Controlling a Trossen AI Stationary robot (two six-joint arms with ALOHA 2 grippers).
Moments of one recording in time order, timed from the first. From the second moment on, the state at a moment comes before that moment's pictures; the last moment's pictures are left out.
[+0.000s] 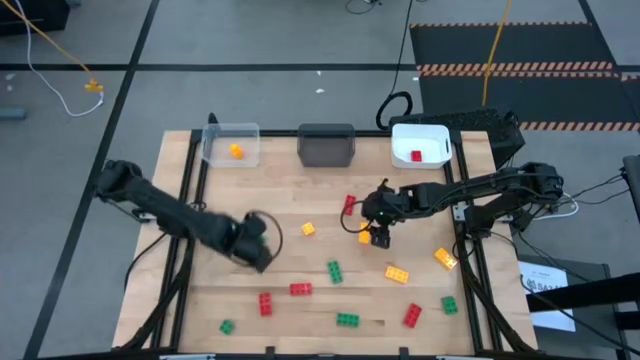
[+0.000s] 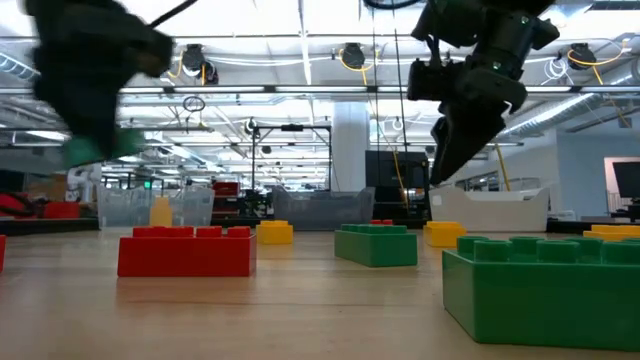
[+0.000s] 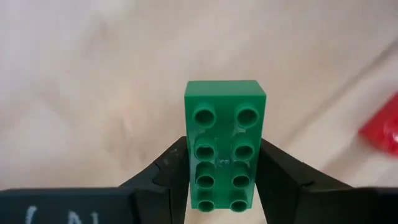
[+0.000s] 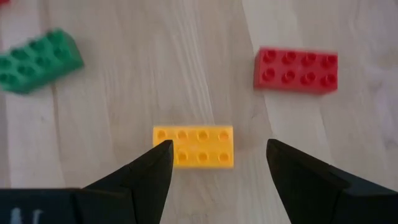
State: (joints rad) left arm -0.39 1.42 0.97 -0.95 -0.23 -1.19; right arm 0.01 1.40 0.81 -0.47 0.05 0.19
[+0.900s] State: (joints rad) left arm 0.38 1.55 1.27 -0.40 -0.24 -0.05; right arm 0.01 1.40 0.81 -0.36 0.05 0.17
